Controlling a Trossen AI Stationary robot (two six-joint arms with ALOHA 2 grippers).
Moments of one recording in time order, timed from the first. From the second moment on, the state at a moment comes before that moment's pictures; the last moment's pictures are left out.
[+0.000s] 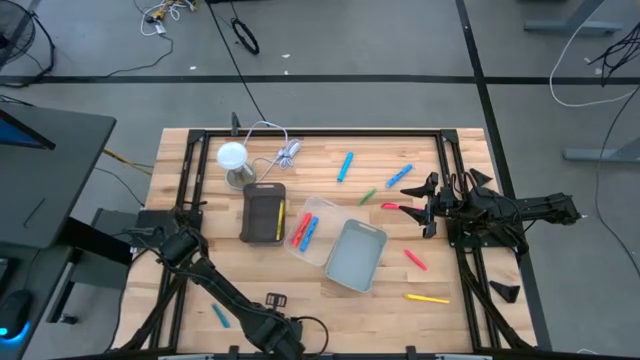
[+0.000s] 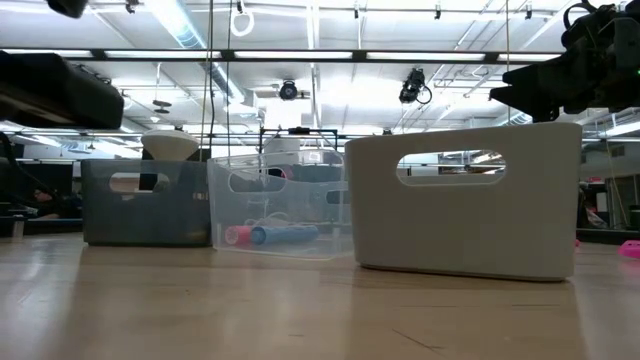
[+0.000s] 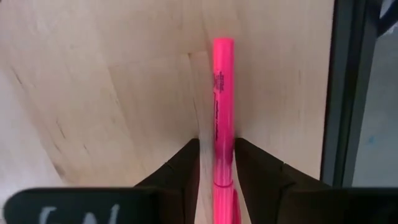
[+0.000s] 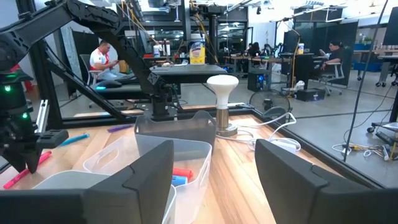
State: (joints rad) left arm -0.74 2.24 1.73 -0.98 0.05 -0.57; right arm 0.08 0.05 0.02 0.10 0.25 0.00
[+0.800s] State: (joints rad) left arm -0.72 2.23 1.73 -1.01 0.07 -0.56; right arm 0.08 0.05 0.02 0.10 0.25 0.00
